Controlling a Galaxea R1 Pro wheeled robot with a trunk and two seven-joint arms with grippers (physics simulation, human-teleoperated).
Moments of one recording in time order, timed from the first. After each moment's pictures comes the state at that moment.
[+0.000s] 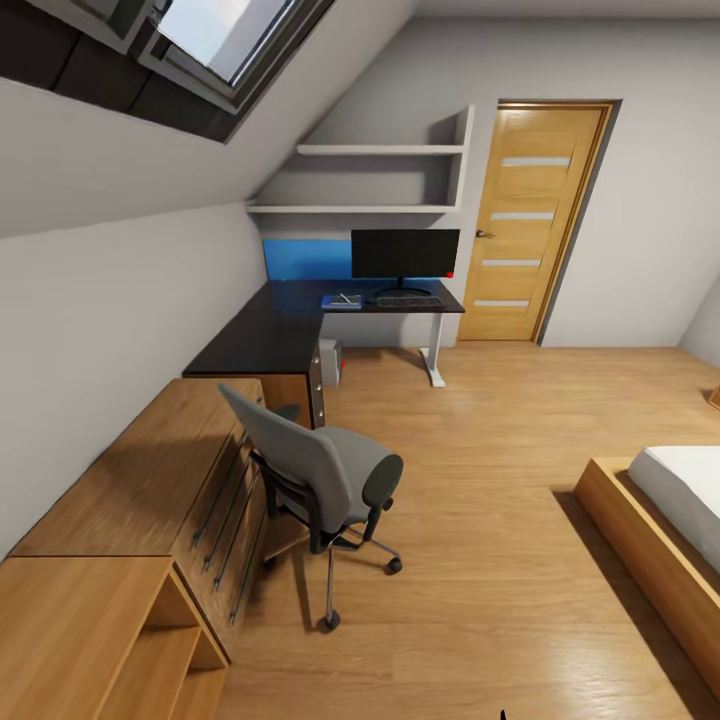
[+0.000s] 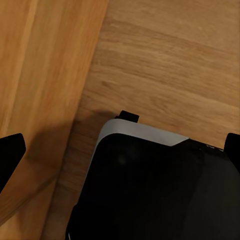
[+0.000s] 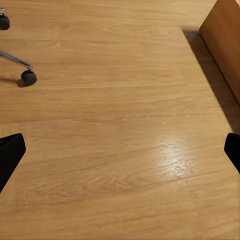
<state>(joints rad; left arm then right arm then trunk) 0.08 -0.07 -0.16 -0.56 0.35 -0.07 0.37 -0.32 0.00 0.35 0.02 -0.30 -0.78 -0.31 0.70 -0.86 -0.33</state>
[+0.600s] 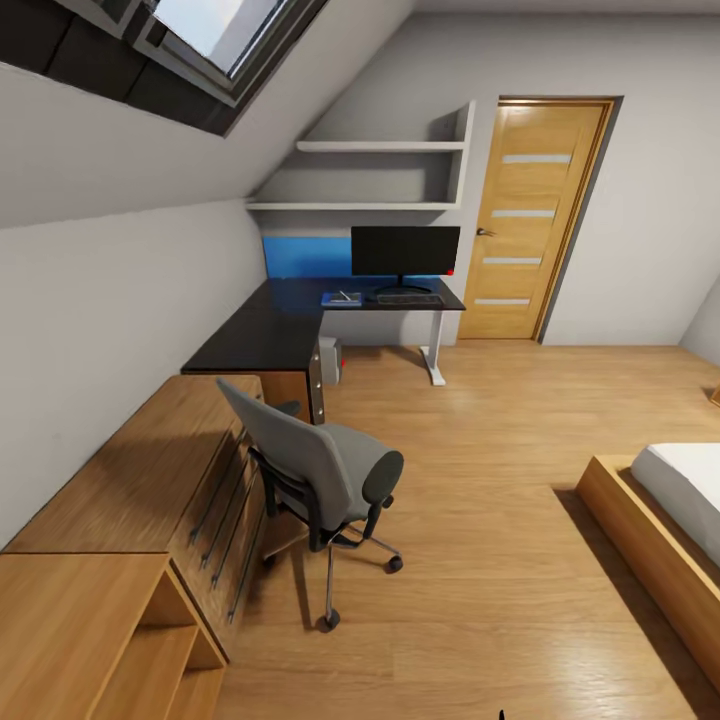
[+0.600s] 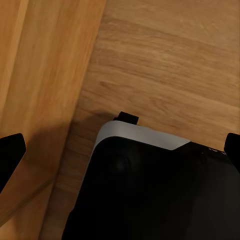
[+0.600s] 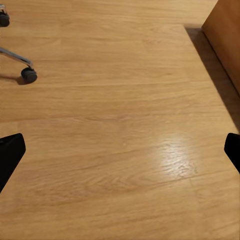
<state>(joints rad) 0.08 -0.07 -0.16 -0.56 0.35 -0.07 0.37 -0.32 0.00 0.35 0.02 -0.30 -0.78 -0.31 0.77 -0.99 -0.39</state>
